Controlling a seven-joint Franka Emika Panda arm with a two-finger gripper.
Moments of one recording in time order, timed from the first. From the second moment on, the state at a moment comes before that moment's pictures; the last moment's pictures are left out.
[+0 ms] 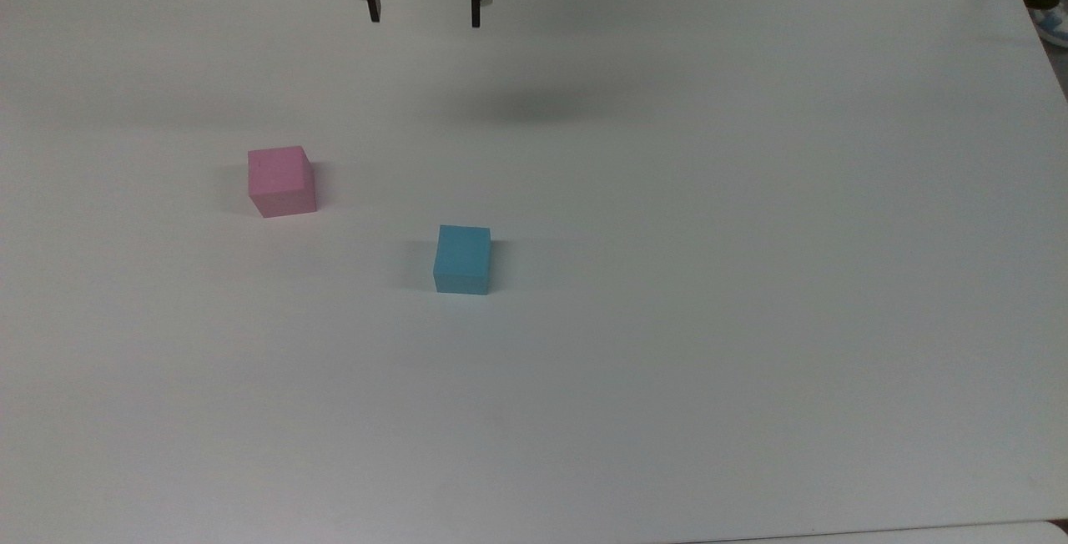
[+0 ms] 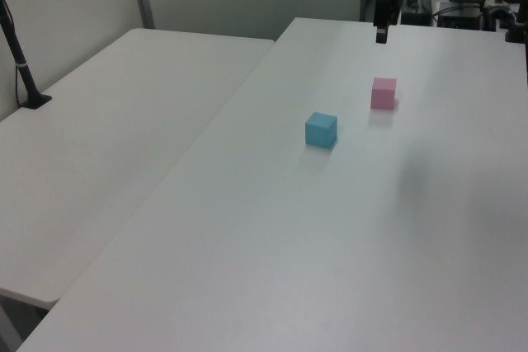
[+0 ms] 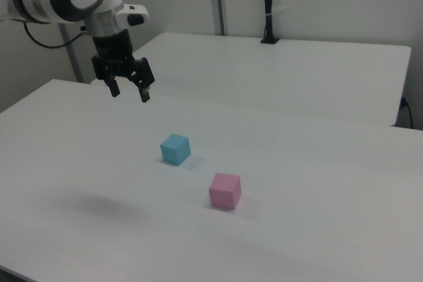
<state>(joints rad) 0.08 -0.01 -0.04 -1.71 -0.05 1.73 0.04</state>
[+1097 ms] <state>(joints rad) 0.08 0.15 -0.04 -1.72 -0.01 1.95 0.01</state>
